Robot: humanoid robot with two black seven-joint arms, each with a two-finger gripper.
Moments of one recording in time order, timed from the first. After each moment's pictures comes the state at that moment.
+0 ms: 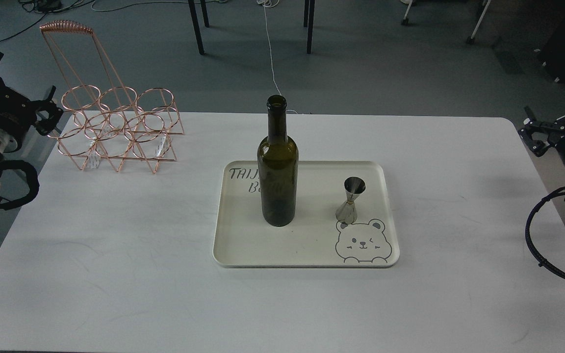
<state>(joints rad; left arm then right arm) -0.78 0.51 -0.73 -0.38 -0.30 -0.49 -0.25 0.63 -0.56 0.85 0.53 0.26 0.49 0.19</state>
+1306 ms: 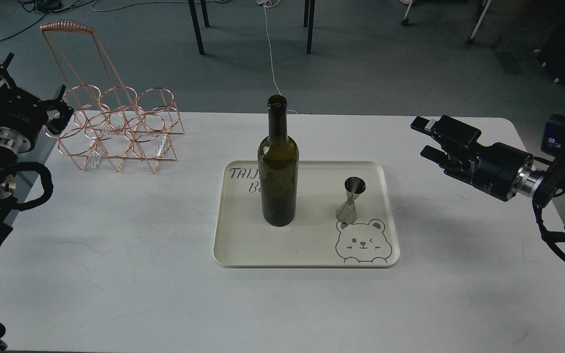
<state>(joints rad) -0.78 0.47 -0.73 -0.38 -0.30 -0.49 -0.29 0.50 -0.81 0.74 1.41 -1.09 0.28 0.25</state>
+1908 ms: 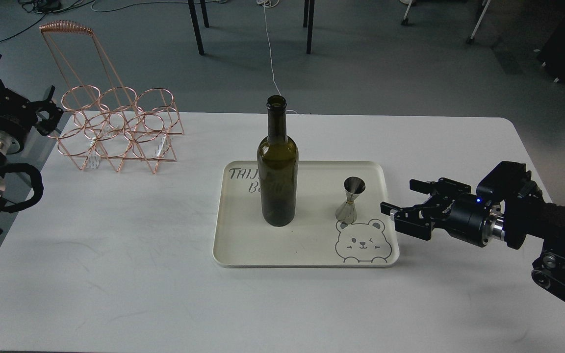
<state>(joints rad) -0.77 0.50 -0.73 -0.38 -0.30 -0.49 -0.29 0.50 -0.77 0.53 1.41 -2.00 0.00 0.31</state>
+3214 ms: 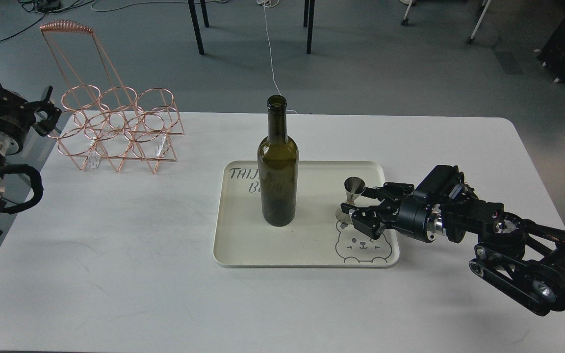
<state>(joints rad) -0.76 0.50 -0.73 -0.39 -0.30 -0.49 -0.31 0.59 -0.49 0.48 1.15 -2.14 0.00 0.33</state>
